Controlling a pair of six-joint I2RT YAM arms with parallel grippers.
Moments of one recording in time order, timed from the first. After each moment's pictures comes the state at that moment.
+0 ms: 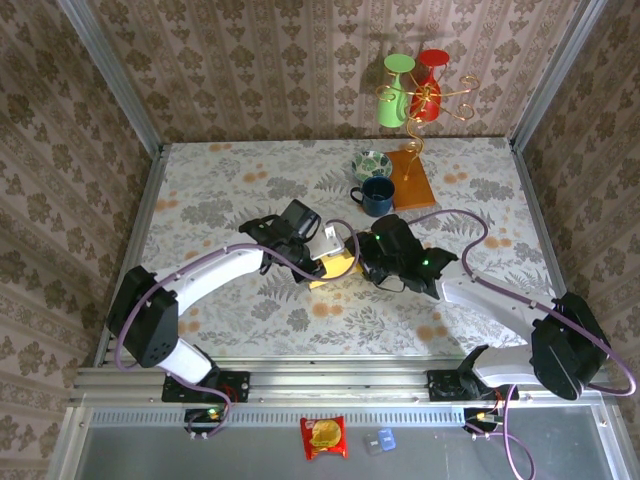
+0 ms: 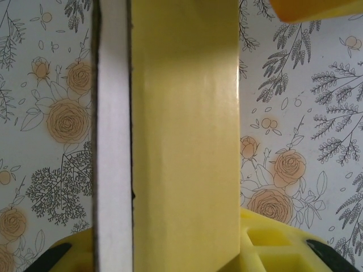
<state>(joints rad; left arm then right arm) -0.79 1.53 1.12 -0.68 0.18 0.41 0.68 1.31 0.83 -0.21 -0.07 1.55</state>
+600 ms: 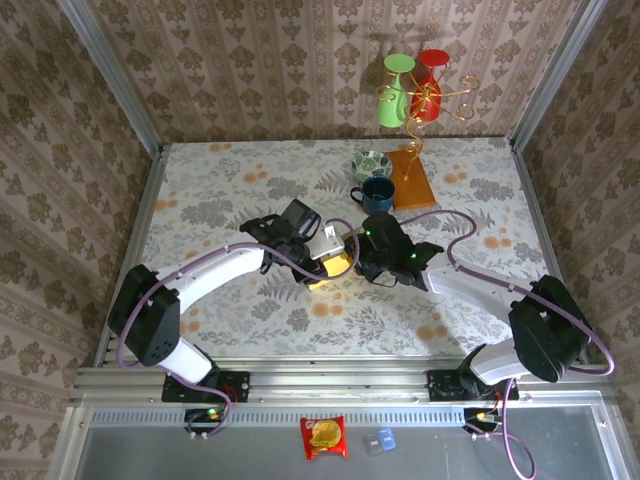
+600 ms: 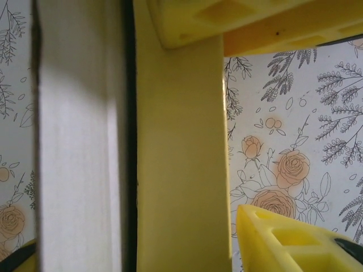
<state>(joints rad) -0.78 1.54 1.12 -0.67 0.18 0.40 0.67 1.43 0.87 -0.19 -0.09 1.61</state>
